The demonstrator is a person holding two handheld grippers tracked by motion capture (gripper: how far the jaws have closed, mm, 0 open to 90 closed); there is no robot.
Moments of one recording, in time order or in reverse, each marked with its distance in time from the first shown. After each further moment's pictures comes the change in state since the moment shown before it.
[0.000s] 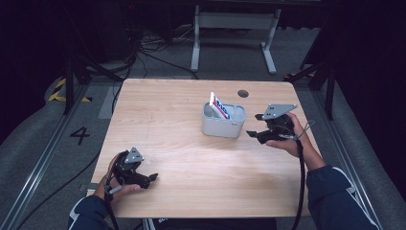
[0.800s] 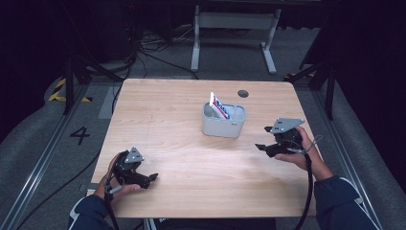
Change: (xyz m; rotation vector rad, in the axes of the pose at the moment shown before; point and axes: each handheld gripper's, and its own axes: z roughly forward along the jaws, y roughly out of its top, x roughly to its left) left arm 0.000 0.000 0.001 -0.006 0.003 0.003; right arm 0.013 -0.046 -0.010 0.057 -0.012 0.021
